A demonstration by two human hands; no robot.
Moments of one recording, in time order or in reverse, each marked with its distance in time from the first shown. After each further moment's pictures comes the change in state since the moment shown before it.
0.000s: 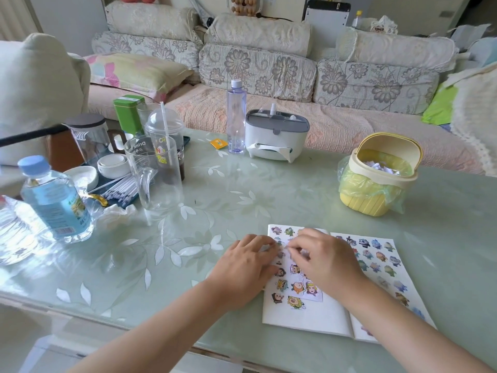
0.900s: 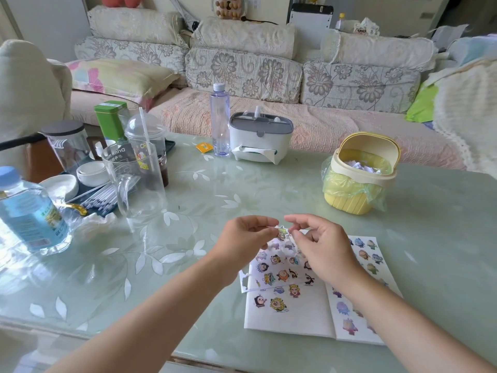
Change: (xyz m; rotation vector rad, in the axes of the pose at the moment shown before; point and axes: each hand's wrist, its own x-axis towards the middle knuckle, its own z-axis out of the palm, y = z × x) left_hand 0.038 0.044 -0.050 -1.156 0.121 -0.543; right_hand 0.009 -0.005 -0.041 0.706 0.014 0.474
